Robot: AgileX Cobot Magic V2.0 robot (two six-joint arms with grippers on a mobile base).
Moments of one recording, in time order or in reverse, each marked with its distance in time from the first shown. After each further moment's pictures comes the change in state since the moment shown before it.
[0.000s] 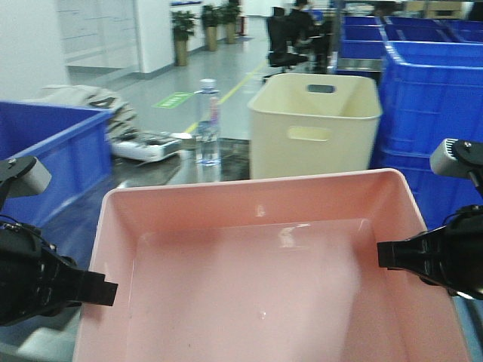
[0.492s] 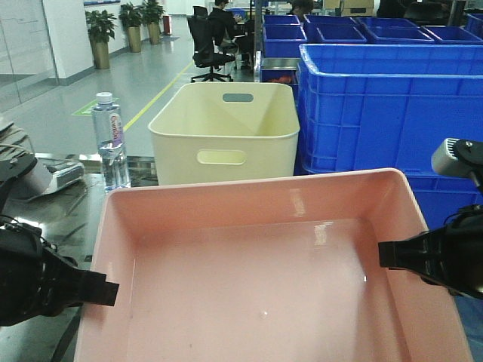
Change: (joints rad) left arm 0.000 0.001 0.000 -0.002 -0.001 0.000; right arm 0.000 0.000 0.000 -0.002 0.000 0.000
